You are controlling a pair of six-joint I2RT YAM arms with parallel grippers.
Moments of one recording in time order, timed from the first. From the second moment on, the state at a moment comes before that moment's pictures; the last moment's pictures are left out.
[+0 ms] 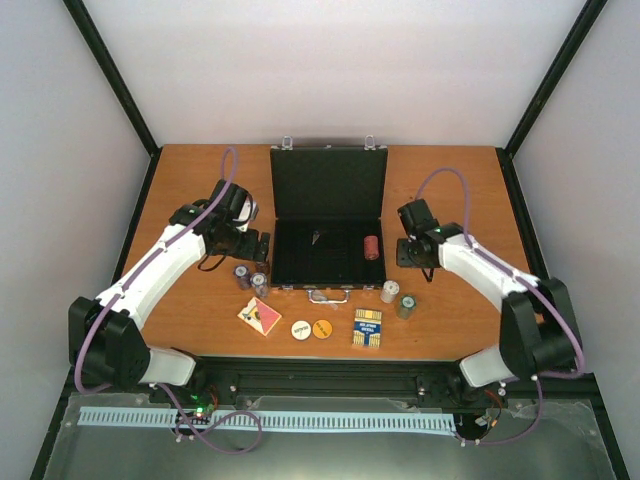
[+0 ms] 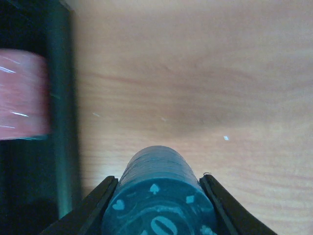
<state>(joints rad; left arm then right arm) -0.37 1.36 1.15 -0.95 0.01 -0.22 0.38 1.50 0.94 -0.69 0.21 0.39</state>
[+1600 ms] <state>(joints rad) -0.37 1.36 1.12 -0.92 0.02 -0.23 0.51 1.57 0.88 -0.27 0.05 0.29</state>
